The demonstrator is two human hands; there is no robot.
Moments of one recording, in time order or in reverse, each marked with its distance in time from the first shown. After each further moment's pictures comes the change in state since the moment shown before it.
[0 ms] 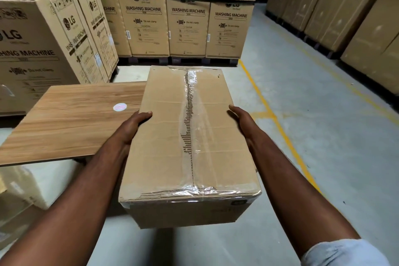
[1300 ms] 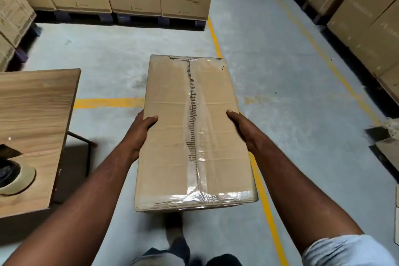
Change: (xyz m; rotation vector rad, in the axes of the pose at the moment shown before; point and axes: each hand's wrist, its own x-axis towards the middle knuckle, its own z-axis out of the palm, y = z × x) left_hand 0.420 -0.130 0.431 0.126 0.053 -0.081; right_hand 0.369 -0.056 -0.487 -0.047 0.025 0.240
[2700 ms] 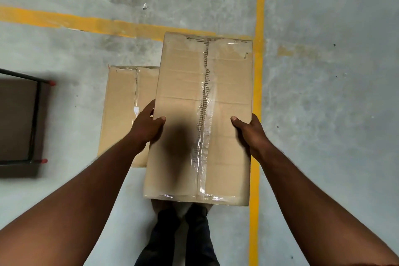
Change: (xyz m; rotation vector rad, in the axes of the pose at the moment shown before) left_hand 0.303 -0.276 0.183 0.435 0.209 -0.302; right_hand 0.384 0.188 -0.225 -0.146 0.108 0.140
